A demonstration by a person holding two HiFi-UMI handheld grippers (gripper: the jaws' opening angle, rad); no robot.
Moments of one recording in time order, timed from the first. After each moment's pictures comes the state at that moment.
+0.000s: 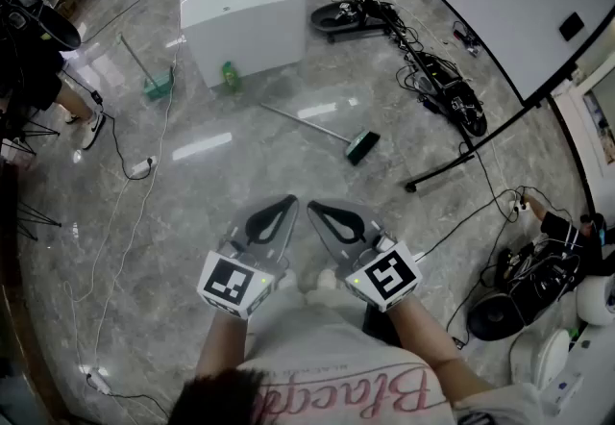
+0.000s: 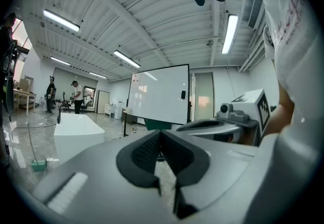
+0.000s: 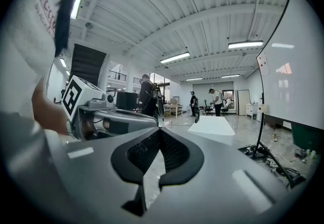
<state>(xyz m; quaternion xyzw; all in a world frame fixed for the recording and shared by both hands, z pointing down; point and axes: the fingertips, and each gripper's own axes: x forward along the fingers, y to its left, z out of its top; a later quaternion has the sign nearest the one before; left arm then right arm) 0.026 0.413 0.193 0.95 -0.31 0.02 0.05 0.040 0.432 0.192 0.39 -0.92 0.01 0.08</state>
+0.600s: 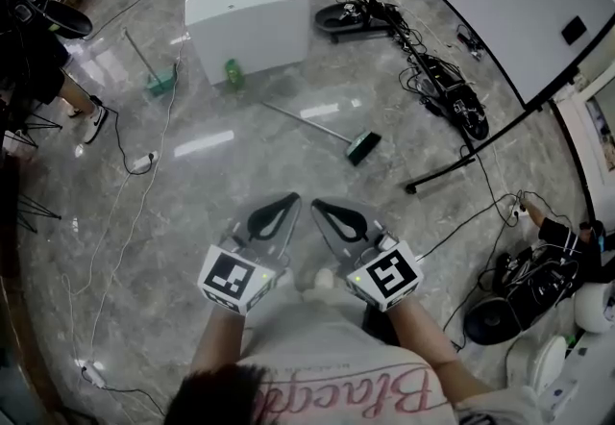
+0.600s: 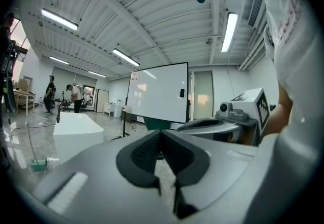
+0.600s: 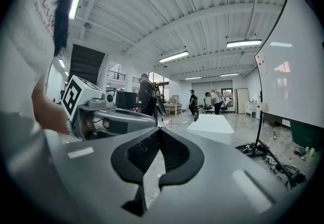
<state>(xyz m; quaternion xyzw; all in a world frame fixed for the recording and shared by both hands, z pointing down) 0.033 0.419 0.196 0.95 -0.30 0.03 0.05 0.049 0.437 0.195 0.40 -0.91 0.02 0.08</state>
